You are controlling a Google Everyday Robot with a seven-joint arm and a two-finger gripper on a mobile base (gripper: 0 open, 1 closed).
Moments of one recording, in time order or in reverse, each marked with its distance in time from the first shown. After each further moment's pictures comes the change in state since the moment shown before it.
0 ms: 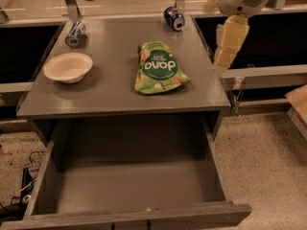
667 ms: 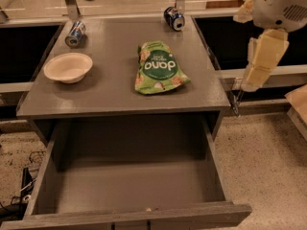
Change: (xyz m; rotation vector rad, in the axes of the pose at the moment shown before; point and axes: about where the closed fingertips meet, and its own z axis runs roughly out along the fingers) arm 0.043 0.057 -0.035 0.045 0.073 0.108
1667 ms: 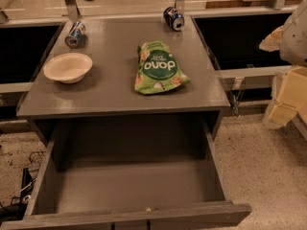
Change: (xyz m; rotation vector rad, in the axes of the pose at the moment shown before) arm 0.038 0.061 0.001 -0.022 0.048 0.113
